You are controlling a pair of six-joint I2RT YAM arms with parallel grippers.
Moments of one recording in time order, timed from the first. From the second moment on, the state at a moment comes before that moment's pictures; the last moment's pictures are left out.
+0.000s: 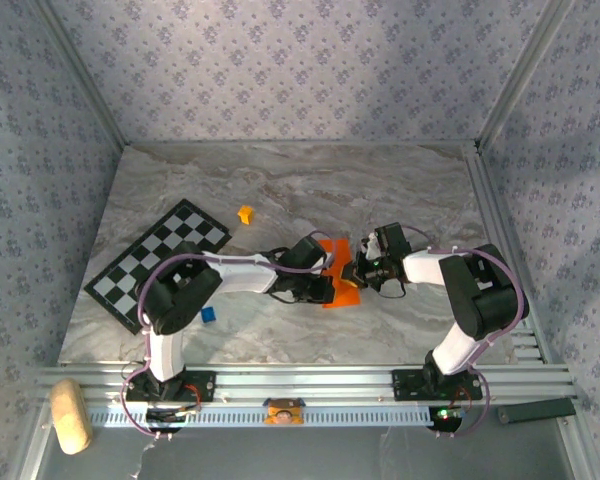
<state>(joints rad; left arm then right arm) -0.94 1.88 1.01 -0.13 0.39 -0.75 0.32 1.66 0.64 -0.03 -0.65 0.74</state>
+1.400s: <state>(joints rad) -0.89 1.92 1.11 -0.20 0.39 -0.77 0.32 1.66 0.64 -0.03 -0.65 0.74</state>
